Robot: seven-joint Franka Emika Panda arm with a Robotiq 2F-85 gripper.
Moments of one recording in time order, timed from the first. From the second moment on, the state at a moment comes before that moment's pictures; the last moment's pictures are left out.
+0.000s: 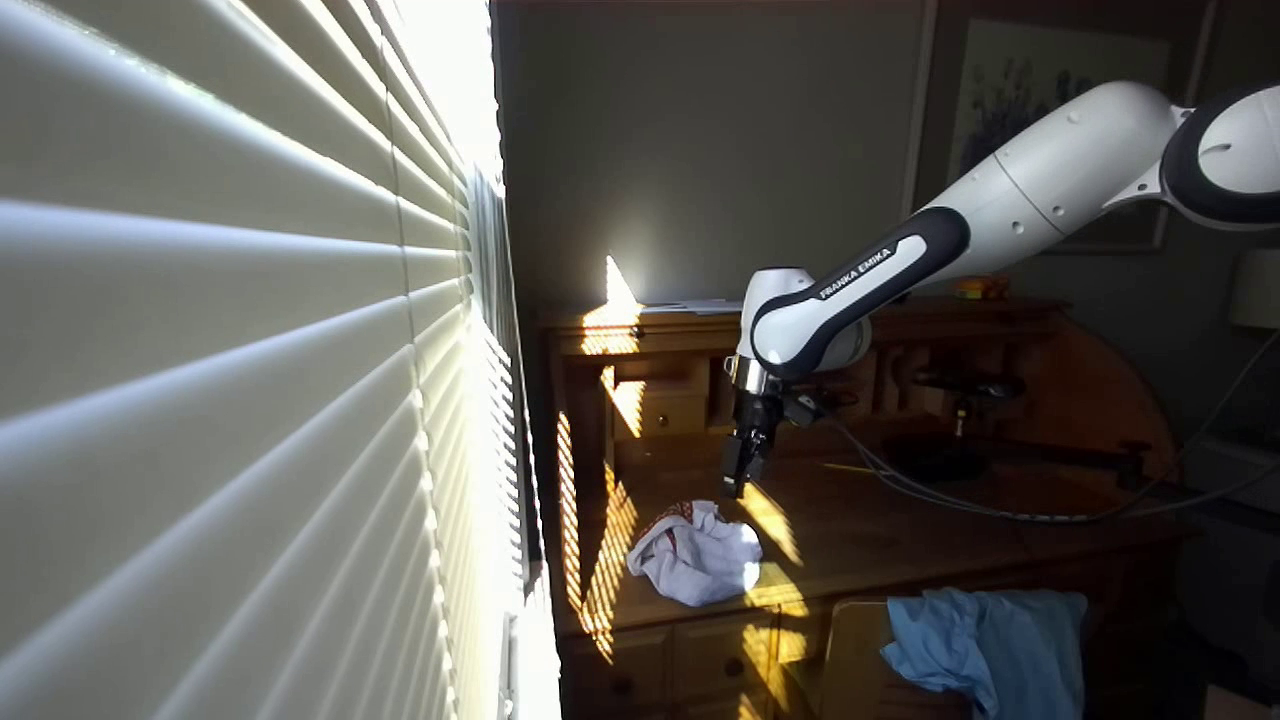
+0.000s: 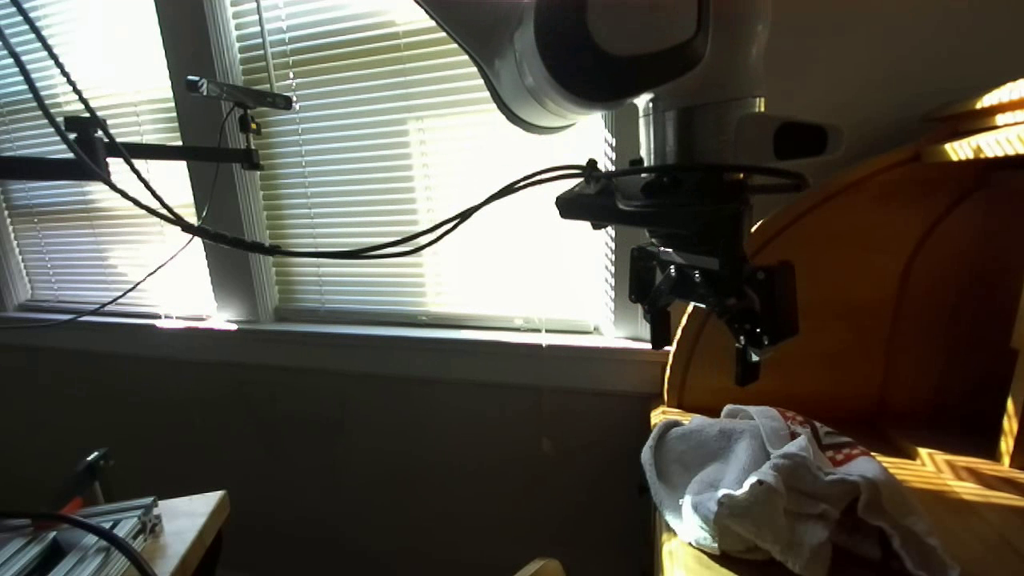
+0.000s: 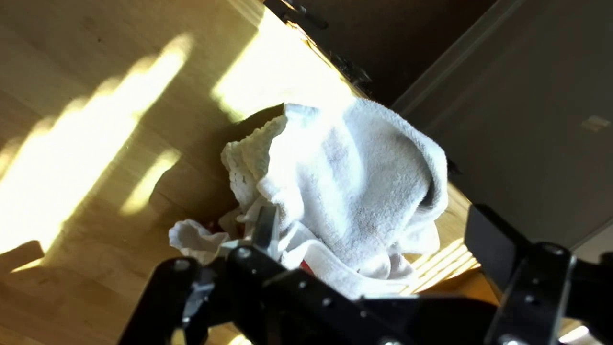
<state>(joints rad) 0.03 0.33 0.02 -1.90 0.04 2.36 -0.21</state>
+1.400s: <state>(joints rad) 0.00 0.58 0.02 -1.74 0.03 2.43 -0.22</state>
